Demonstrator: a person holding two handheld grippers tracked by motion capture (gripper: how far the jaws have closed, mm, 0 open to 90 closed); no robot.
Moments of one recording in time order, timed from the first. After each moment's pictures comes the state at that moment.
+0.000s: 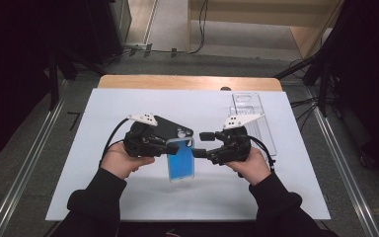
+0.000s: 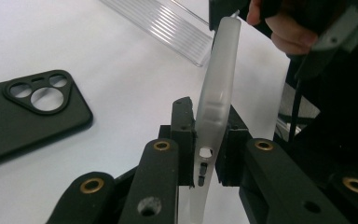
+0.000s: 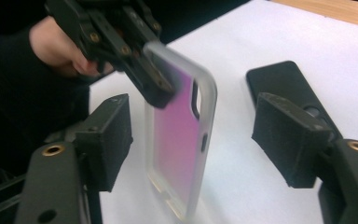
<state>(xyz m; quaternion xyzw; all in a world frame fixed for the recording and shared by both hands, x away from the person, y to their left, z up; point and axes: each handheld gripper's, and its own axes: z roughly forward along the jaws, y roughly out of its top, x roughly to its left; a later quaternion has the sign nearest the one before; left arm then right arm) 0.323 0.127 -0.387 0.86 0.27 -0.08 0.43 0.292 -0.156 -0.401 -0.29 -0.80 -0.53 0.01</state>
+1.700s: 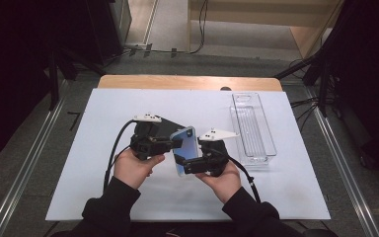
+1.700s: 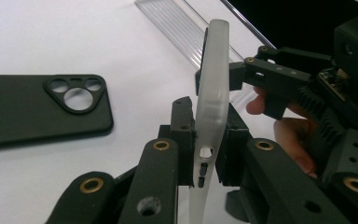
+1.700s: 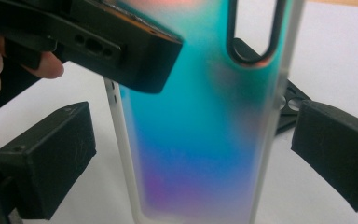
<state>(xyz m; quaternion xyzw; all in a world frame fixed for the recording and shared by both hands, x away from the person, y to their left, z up) 0.307 0.104 -0.387 0.81 0.39 -0.03 0.44 0.273 -0.098 -0.435 -0.43 -0.76 -0.48 -0.09</state>
